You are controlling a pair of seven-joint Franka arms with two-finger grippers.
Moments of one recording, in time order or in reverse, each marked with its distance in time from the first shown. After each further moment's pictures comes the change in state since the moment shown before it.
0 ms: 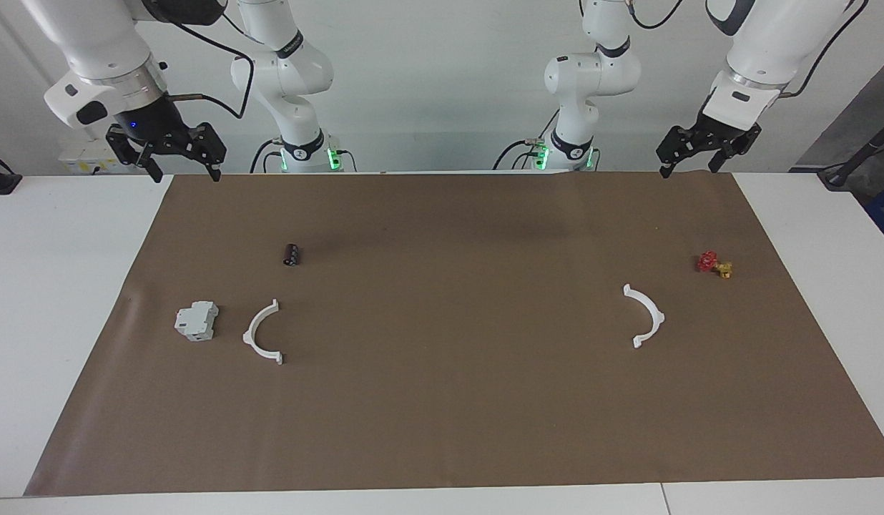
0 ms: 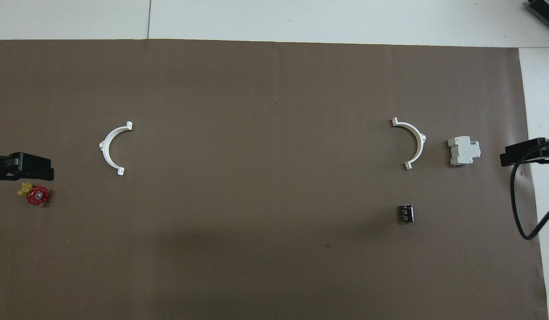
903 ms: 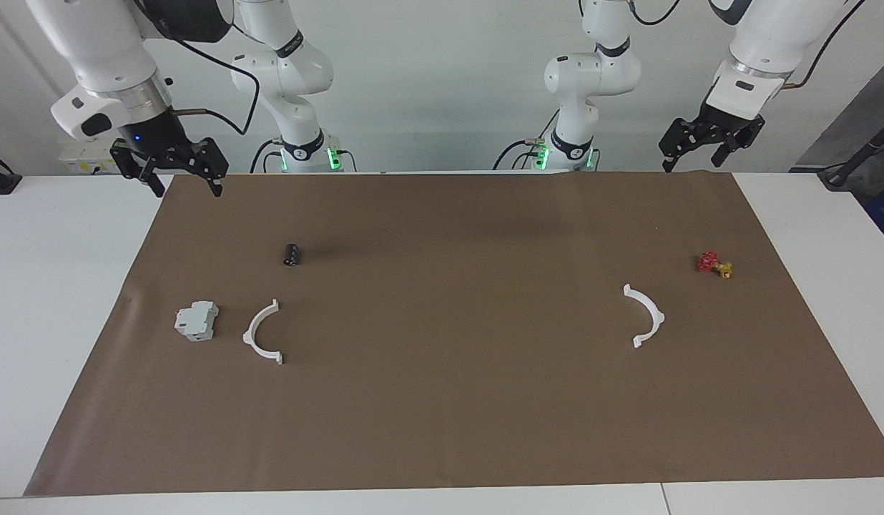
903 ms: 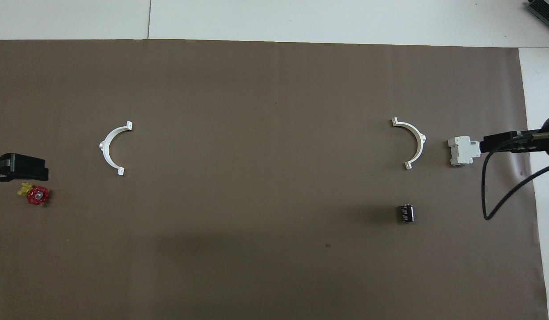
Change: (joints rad) left arm 0.001 -0.013 0.002 0.007 0.000 -0.001 0.000; right arm 0.002 -0.025 0.000 -0.224 0.000 0.331 0.010
